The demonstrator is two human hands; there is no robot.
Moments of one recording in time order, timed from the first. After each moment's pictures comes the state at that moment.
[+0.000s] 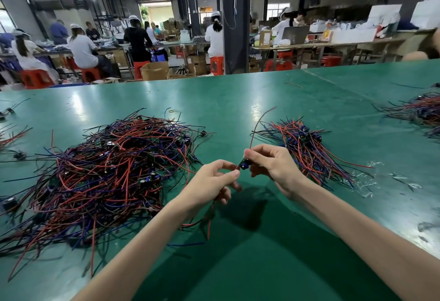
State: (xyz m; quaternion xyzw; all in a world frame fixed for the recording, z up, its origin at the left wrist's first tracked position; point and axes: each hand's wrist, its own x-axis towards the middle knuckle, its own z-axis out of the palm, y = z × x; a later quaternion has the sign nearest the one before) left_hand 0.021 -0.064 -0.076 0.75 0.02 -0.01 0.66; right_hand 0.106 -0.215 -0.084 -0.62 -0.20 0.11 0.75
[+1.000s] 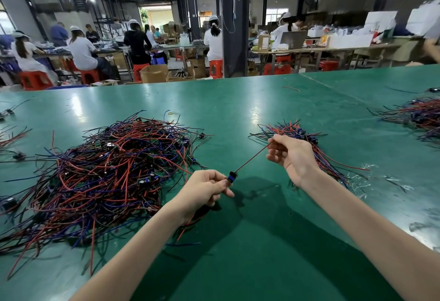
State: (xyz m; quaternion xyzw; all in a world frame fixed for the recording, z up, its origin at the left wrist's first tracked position) left_hand 0.019 -0.055 -0.088 0.72 0.06 -0.03 0.69; right_hand 0.130 -0.241 -0.065 -0.54 -0.03 0.05 0.84
